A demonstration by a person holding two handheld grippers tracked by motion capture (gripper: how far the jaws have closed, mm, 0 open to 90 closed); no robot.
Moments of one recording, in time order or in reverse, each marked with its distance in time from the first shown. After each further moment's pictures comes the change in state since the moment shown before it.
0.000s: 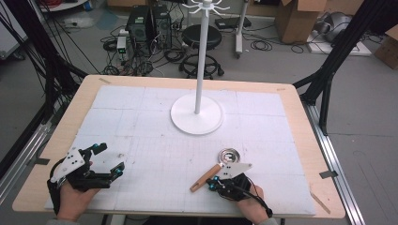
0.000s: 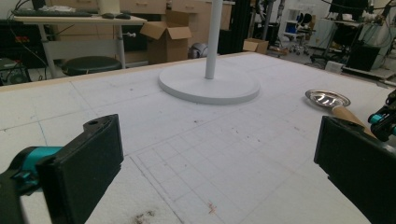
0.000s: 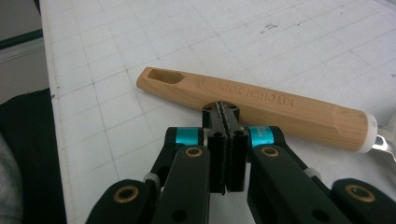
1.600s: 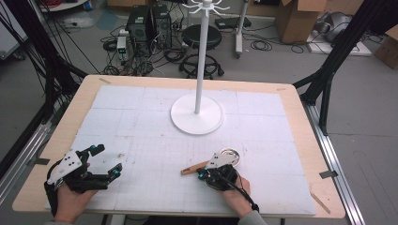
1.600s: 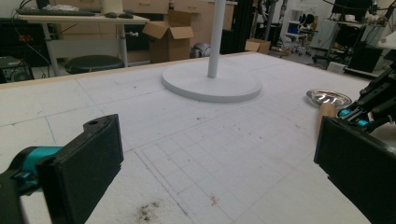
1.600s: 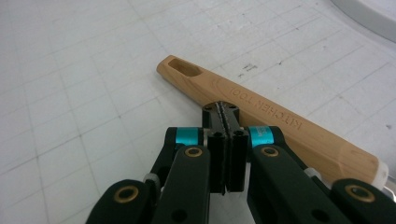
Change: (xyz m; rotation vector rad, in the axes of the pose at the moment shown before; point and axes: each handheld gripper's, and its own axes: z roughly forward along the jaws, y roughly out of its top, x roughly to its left) left arm 0.001 -0.002 -0.006 -0.003 0.009 -0.009; right arm -0.004 0.027 0.032 -0.004 -0.078 0.051
